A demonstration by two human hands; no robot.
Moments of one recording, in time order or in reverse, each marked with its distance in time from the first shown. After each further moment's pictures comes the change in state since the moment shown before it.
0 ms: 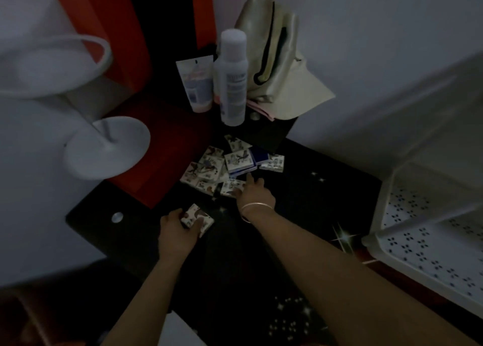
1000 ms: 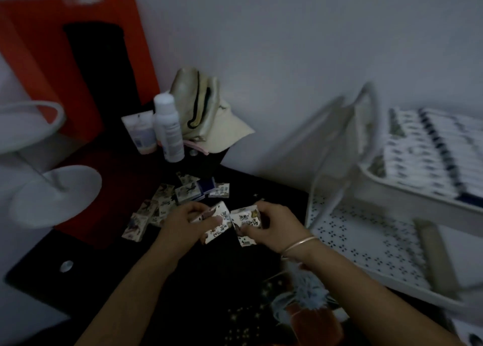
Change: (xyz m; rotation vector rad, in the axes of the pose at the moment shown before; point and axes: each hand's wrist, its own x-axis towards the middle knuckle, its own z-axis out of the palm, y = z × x) left_hand -0.122 0.166 -0.031 -0.409 -0.410 0.280; right_hand -0.161 0.100 -0.163 0.413 0.113 -0.304
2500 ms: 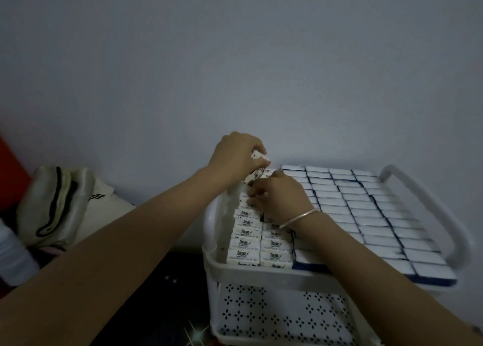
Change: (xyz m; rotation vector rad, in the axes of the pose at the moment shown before) left_hand 0.083 0.280 0.291 0.803 -0.114 1.074; right_hand 0.012 0.079 -0.275 -0.658 0.495 -0.062
